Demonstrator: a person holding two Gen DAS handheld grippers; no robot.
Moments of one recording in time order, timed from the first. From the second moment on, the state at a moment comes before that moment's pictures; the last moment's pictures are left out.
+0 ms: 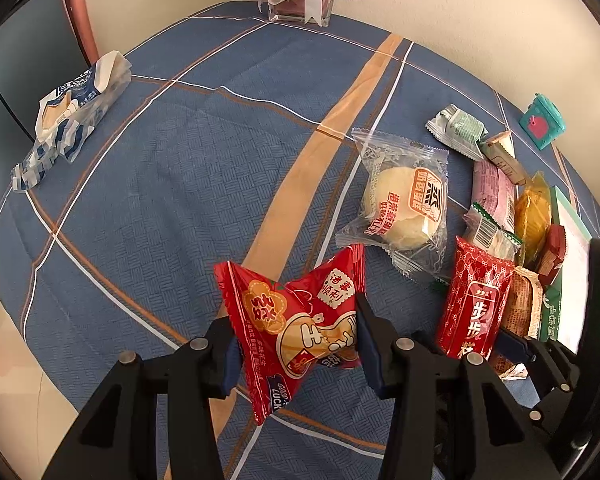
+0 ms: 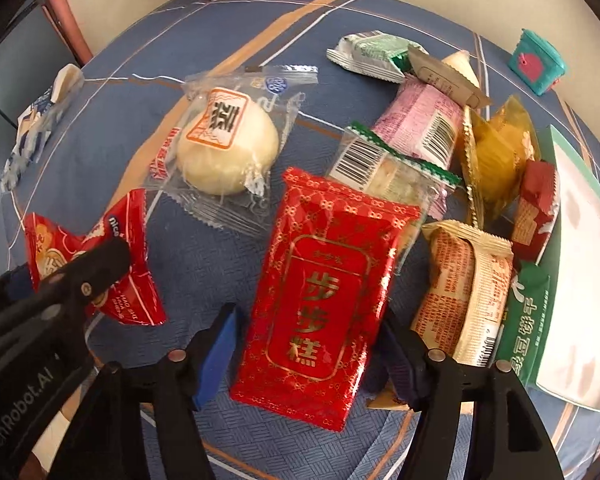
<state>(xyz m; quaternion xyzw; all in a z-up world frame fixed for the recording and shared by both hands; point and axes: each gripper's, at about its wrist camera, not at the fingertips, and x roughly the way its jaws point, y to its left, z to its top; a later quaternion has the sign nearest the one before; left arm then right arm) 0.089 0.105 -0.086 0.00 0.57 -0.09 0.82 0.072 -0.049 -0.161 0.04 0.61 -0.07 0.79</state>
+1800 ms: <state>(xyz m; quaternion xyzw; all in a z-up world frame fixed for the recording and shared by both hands) 0.056 -0.216 -0.038 0.10 0.53 -0.28 0.79 -0.066 -0.423 -0.068 0.31 0.46 -0.29 0.78</state>
